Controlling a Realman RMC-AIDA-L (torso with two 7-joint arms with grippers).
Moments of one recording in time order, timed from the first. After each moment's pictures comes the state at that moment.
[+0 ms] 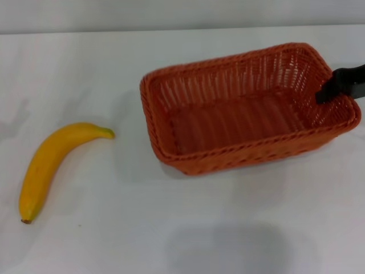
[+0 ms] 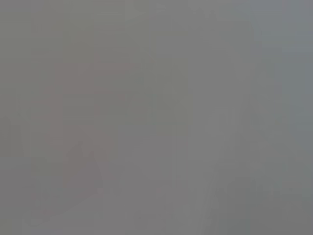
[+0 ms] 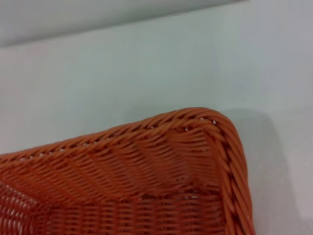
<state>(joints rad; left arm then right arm) -0.23 -2.03 -2.31 -0.37 0.71 -1.51 2.29 0.80 2.01 -0.77 -1.04 0.52 1.59 -0.36</state>
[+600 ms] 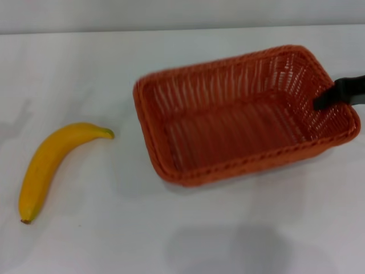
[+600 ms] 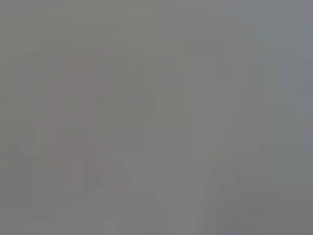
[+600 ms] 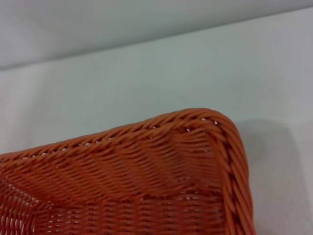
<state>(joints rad) -0.23 -2.03 -2.31 -0.37 0.70 -1.52 2.29 0.70 2.01 -0.81 -1.07 0.68 1.57 -0.47</state>
